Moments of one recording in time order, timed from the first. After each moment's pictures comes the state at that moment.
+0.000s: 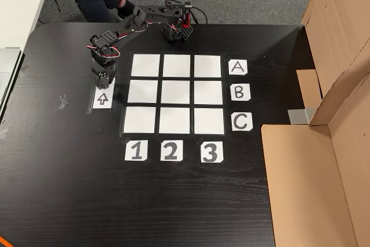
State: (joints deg) arm 40.4 34.5 33.2 83.3 -2.8
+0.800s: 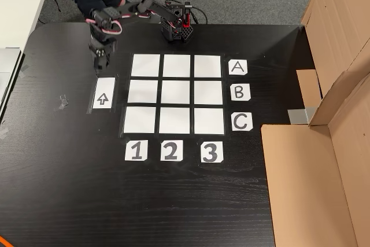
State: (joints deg) arm 41.7 54.8 32.9 97.9 -1.1
